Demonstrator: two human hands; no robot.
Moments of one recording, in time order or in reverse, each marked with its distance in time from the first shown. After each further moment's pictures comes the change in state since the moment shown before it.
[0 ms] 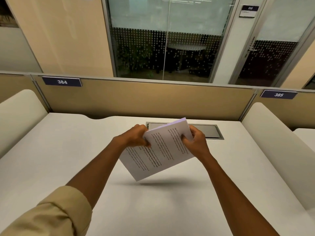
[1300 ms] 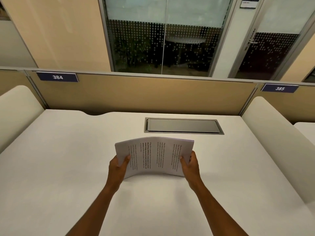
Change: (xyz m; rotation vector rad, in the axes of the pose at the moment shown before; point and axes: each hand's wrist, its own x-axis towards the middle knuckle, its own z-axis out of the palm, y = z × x) left_hand -0.091 -0.064 0.131 -0.943 0.677 -0.301; right_hand -0.081 0.064 0.061 0.280 0.090 0.433
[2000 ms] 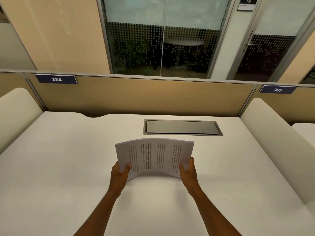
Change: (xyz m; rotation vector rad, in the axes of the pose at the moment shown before) left_hand -0.005 -0.021 0.007 0.050 -0.002 -0.030; right_hand -0.007 0.014 0.004 -0.125 -0.022 0.025
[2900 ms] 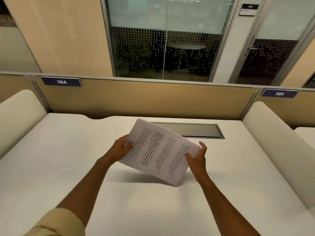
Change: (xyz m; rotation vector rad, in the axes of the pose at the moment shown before) left_hand 0.067 0.103 -0.021 0.413 -0.411 0.179; right_hand 0.035 -0.038 -0.028 0.062 0.124 -0.020
